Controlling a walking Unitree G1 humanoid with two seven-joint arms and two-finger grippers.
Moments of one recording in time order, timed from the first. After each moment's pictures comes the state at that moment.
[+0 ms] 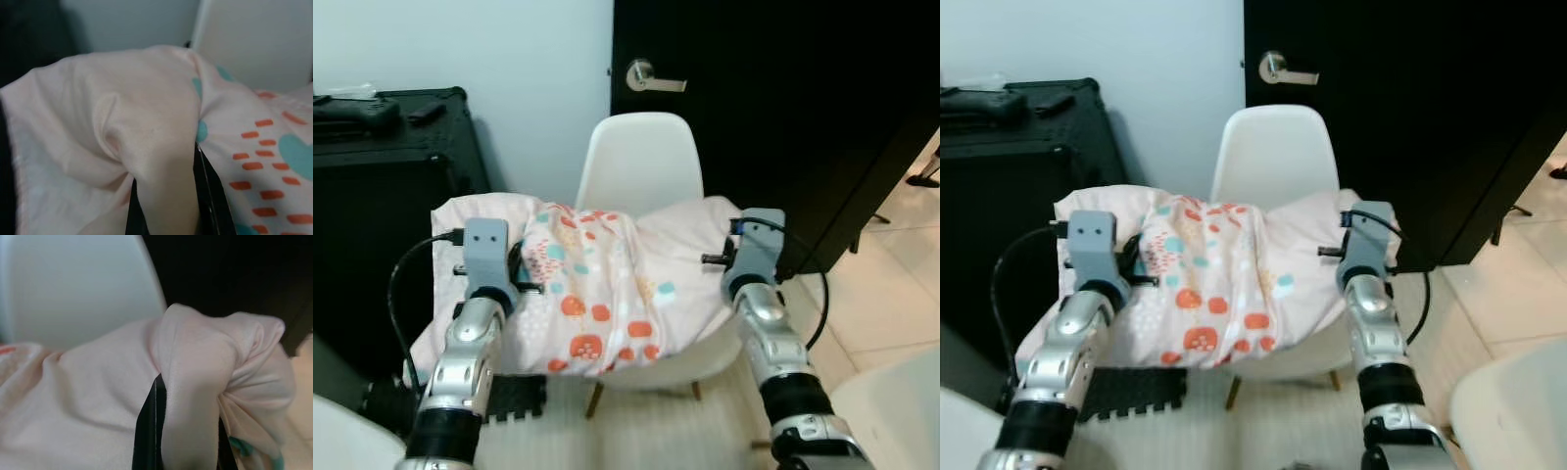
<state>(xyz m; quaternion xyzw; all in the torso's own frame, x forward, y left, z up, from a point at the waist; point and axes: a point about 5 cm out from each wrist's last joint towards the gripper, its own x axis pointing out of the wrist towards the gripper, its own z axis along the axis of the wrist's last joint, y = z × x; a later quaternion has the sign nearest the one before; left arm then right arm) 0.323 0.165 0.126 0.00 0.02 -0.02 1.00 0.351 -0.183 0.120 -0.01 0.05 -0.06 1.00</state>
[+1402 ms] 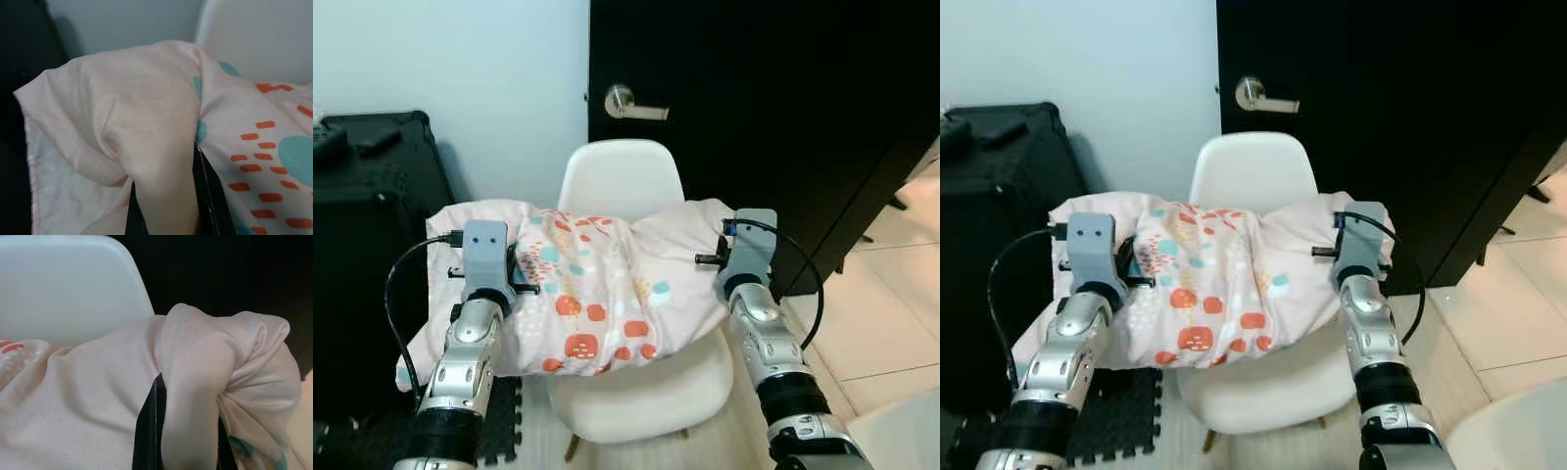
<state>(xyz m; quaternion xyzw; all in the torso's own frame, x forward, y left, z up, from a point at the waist) 0.323 0.174 0.121 0.02 0.03 0.02 1.00 0.354 -0.173 0.124 -0.01 0.04 -0.04 1.00</state>
